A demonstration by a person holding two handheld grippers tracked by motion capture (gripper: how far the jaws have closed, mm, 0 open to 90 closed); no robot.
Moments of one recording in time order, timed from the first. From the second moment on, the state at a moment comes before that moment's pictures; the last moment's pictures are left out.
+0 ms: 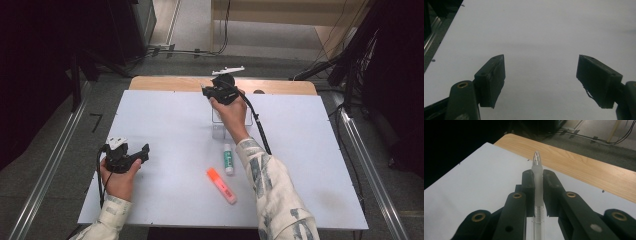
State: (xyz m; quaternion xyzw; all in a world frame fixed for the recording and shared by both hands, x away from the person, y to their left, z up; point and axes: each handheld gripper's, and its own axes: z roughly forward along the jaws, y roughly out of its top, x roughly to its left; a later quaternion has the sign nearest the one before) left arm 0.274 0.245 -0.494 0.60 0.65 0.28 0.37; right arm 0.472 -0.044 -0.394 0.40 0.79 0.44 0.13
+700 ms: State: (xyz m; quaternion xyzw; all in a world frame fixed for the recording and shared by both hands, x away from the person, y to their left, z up) left arm 0.274 0.243 -0.495 0.61 0.65 0.28 0.36; right arm 0.427 -0.080 -0.407 0.39 0.80 0.43 0.14
